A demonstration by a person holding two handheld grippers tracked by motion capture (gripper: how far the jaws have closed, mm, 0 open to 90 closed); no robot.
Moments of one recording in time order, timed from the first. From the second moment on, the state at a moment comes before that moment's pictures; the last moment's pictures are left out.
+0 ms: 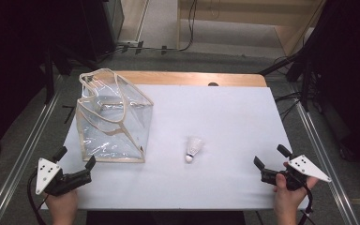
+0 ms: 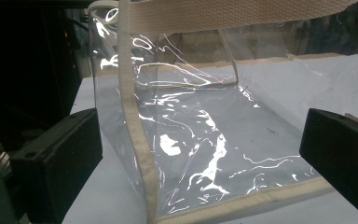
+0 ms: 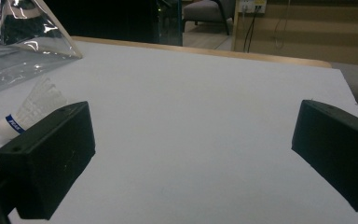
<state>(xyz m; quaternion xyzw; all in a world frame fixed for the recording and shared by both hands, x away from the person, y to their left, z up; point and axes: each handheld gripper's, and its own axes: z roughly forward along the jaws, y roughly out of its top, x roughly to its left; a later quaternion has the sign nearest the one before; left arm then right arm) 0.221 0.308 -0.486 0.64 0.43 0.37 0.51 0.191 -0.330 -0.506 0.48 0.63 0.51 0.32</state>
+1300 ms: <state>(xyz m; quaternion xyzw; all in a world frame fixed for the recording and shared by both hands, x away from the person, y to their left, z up) 0.221 0.306 -0.486 0.64 0.43 0.37 0.51 0.194 -0.269 -0.480 0.40 0.69 0.53 0.28</state>
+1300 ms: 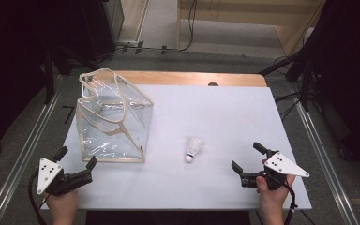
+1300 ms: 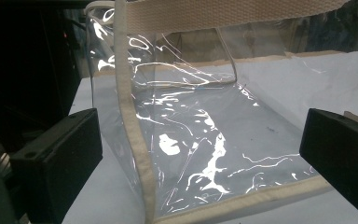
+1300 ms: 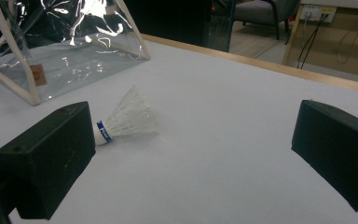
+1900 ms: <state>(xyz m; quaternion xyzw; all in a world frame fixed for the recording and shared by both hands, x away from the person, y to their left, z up) 0.220 0.305 -0.486 0.65 0.43 0.37 0.50 0.208 -0.234 -0.485 0.38 0.73 0.51 0.25</state>
